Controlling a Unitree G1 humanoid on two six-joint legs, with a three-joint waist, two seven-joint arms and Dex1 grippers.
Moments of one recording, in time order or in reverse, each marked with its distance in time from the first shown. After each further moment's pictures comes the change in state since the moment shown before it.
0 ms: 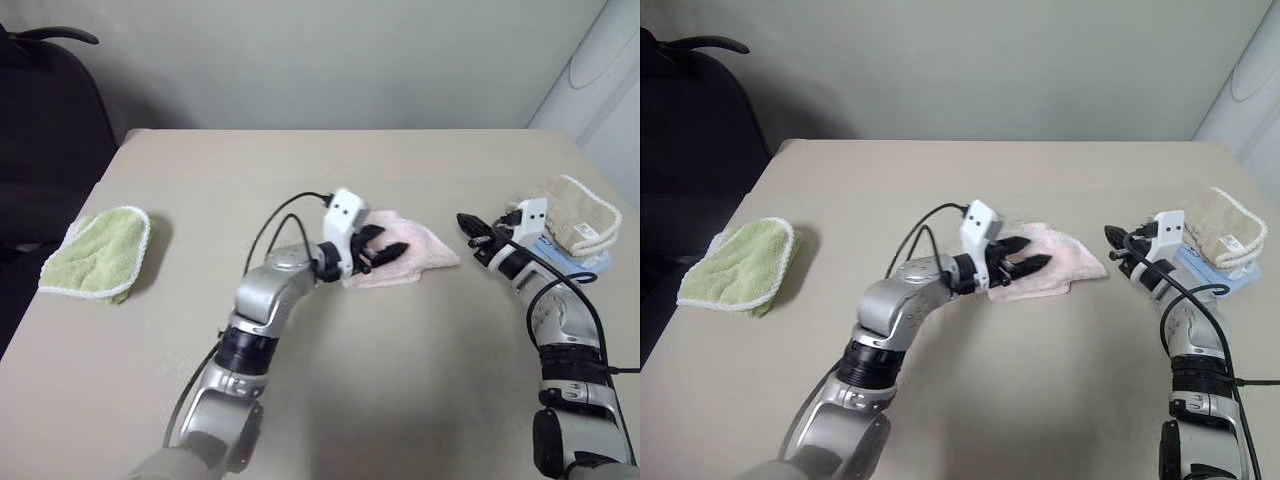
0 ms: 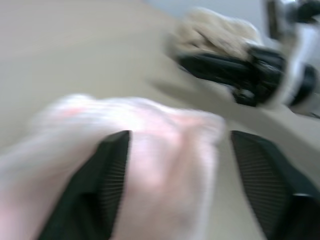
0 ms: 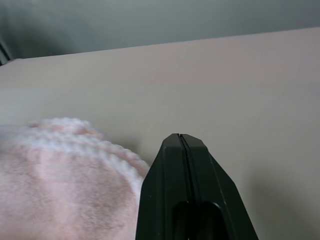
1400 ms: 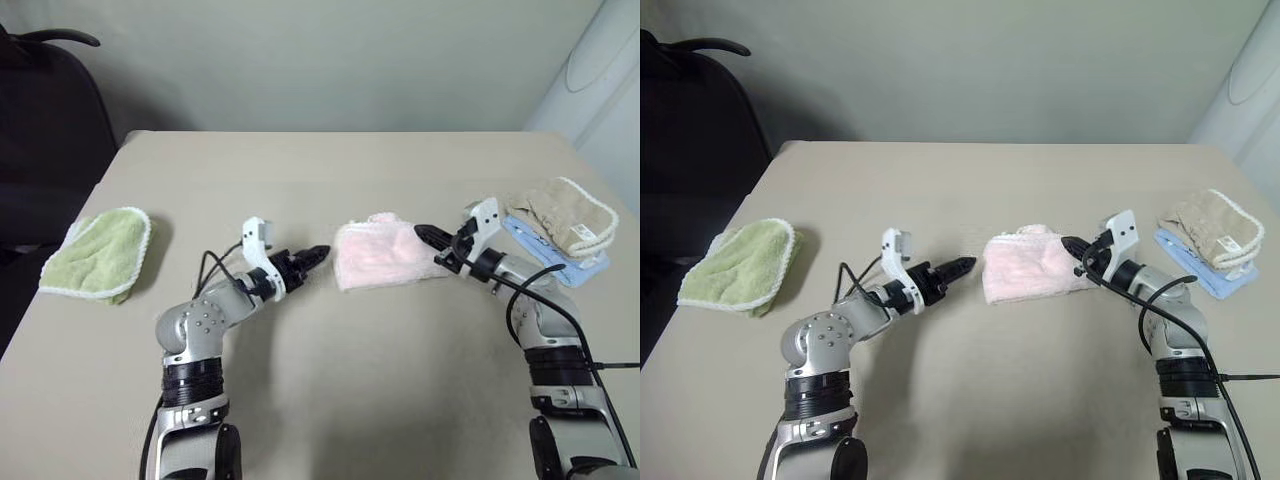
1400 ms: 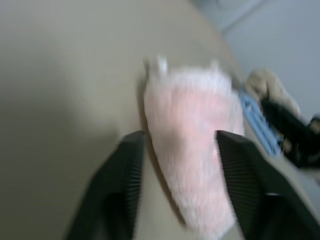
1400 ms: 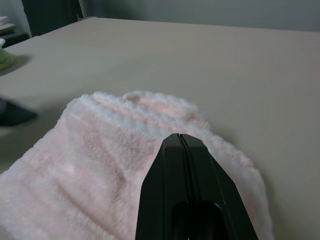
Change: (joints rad) left arm 0.167 0.030 0.376 0.041 -0.384 0.309 0.195; right arm 0.009 0.010 0.161 -0.110 -0.065 0.028 0.079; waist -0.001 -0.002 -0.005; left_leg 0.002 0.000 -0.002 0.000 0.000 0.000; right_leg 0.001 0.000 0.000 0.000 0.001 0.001
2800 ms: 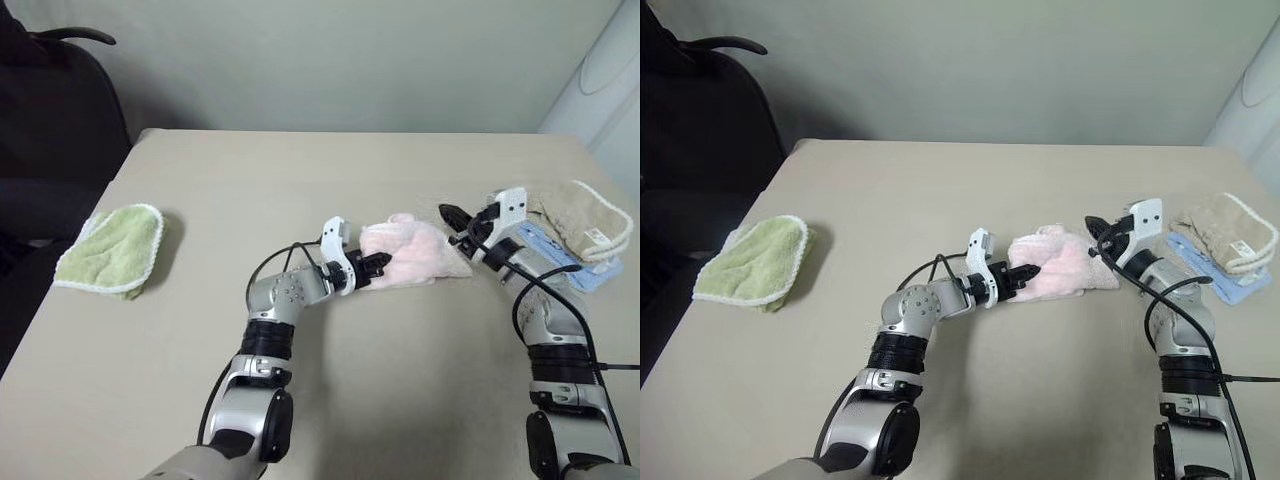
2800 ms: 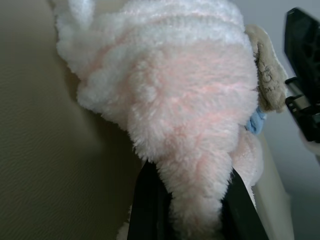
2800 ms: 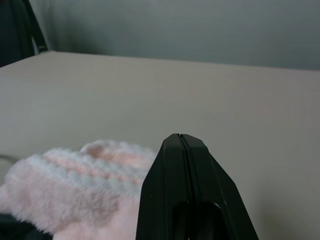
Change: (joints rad) left arm -0.230 -0.235 -0.115 0.382 0.145 -0.151 0.005; right arm -0.022 0.022 -0.086 0.020 0.001 -0.077 -0.155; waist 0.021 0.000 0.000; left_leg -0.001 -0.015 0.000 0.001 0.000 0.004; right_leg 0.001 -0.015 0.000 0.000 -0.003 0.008
